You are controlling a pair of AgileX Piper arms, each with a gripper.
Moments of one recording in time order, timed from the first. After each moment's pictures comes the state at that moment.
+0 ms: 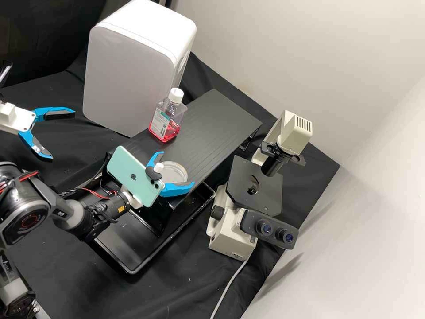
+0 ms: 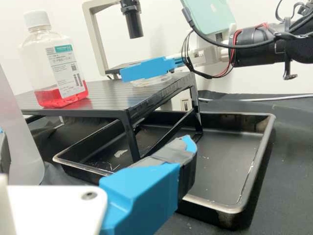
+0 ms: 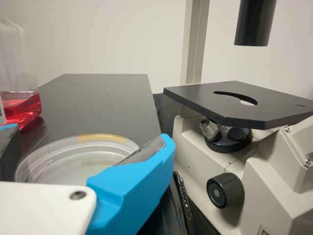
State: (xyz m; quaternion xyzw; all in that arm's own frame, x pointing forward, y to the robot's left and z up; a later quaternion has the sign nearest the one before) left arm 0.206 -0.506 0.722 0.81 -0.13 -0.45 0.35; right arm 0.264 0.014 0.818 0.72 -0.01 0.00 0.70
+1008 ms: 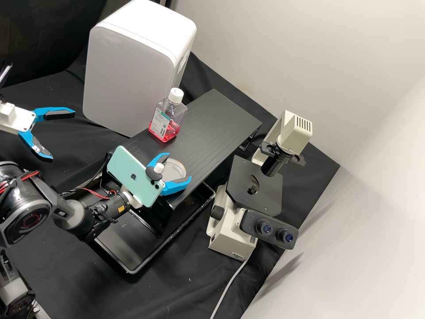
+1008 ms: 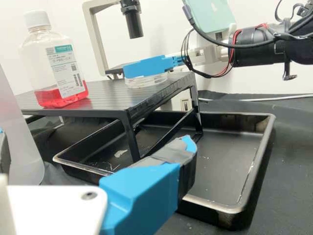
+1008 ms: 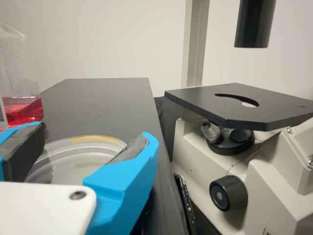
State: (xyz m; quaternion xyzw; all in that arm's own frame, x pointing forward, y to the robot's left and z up) left arm 0.206 -0.506 0.722 0.81 -0.13 -0.45 0.35; right arm 0.264 0.015 0.819 0.72 -0.01 0.01 0.69
